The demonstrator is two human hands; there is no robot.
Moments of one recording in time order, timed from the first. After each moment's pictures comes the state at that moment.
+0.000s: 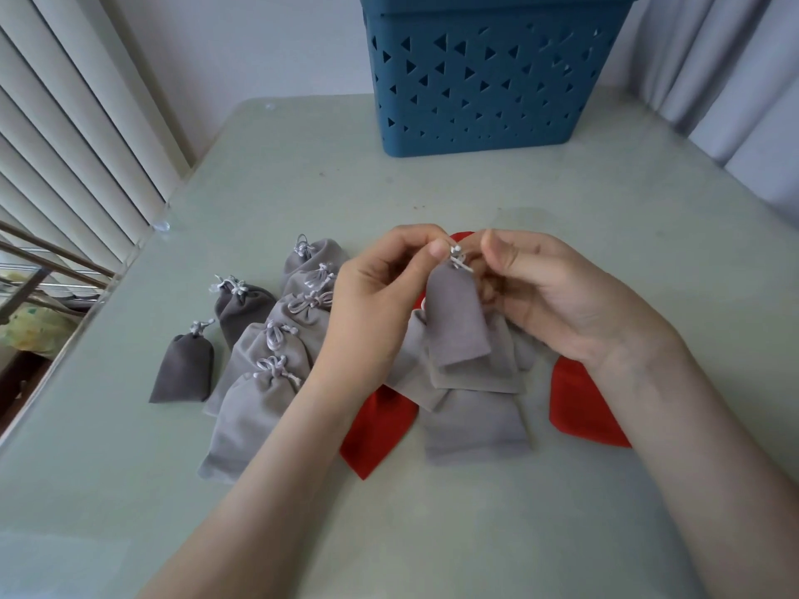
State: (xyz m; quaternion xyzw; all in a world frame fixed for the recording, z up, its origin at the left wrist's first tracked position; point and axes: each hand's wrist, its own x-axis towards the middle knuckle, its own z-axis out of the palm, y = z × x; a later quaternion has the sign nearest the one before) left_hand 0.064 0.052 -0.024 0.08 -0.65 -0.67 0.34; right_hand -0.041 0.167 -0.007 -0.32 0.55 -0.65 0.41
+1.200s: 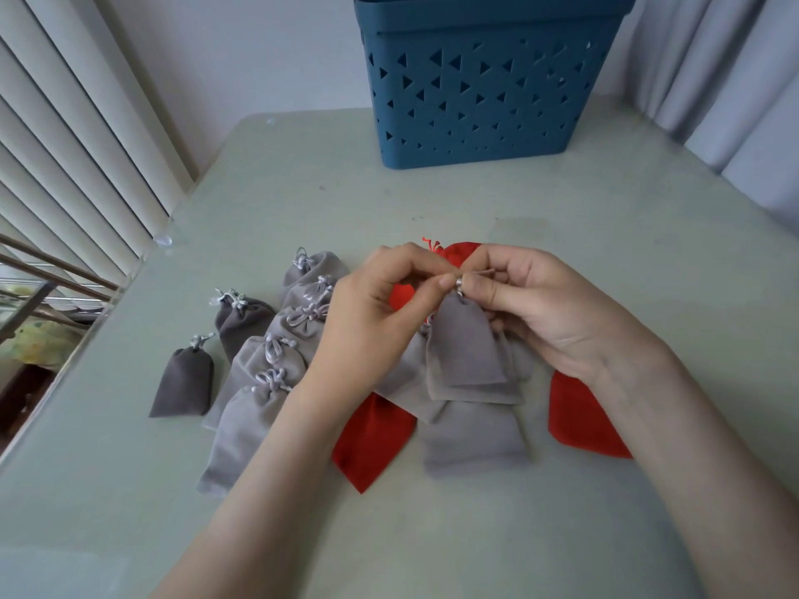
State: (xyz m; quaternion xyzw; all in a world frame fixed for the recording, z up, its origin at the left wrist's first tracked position) left_hand 0.068 0.041 -0.030 0.04 -0.80 -0.49 0.35; right_hand -0.036 0.169 -0.005 -0.33 0.60 -0.63 0.36
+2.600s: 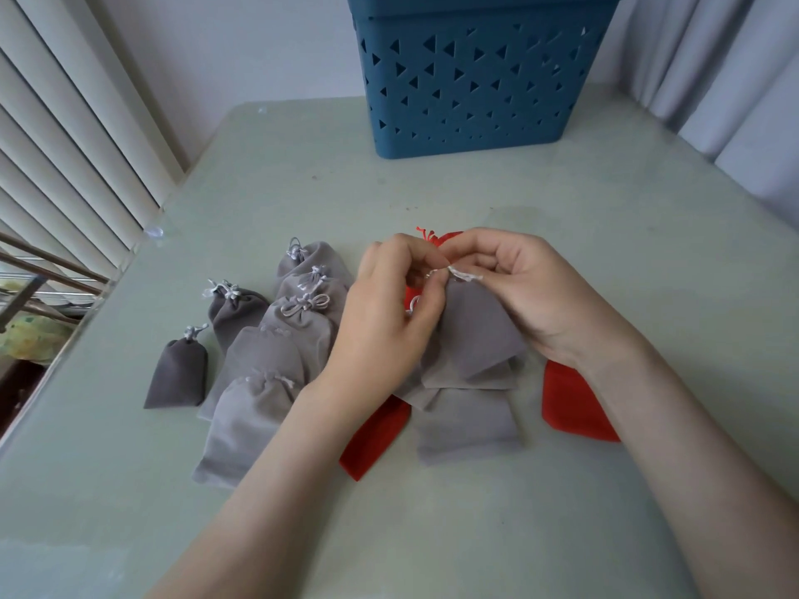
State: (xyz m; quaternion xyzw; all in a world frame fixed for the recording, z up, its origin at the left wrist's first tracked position) left_hand 0.069 0.059 -0.030 0.08 -0.84 -0.37 0.39; right_hand -0.034 0.163 -0.009 -0.34 0.60 -0.65 0.33
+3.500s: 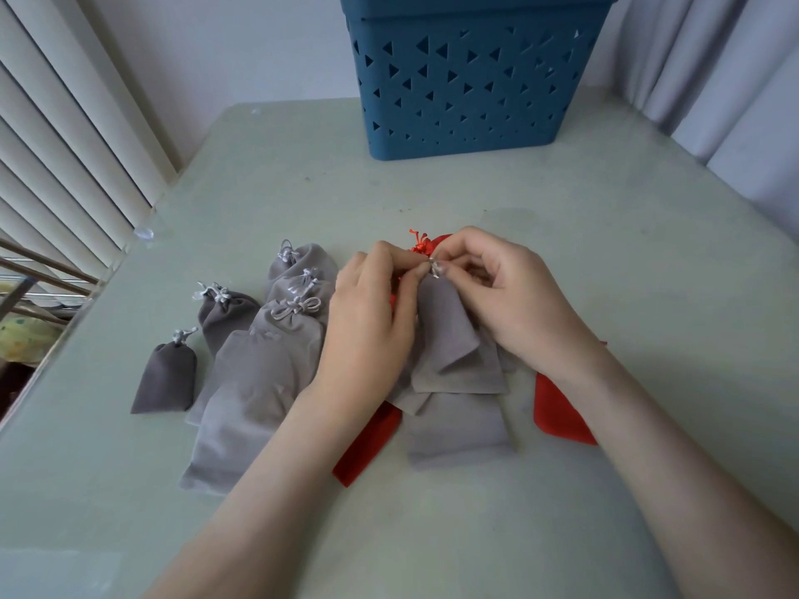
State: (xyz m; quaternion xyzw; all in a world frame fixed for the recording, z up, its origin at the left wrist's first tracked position) left_hand 0.063 0.058 -0.039 0.14 -0.84 -0.30 0.43; right_hand -0.032 0.158 -0.019 -0.41 0.72 -0.54 0.11
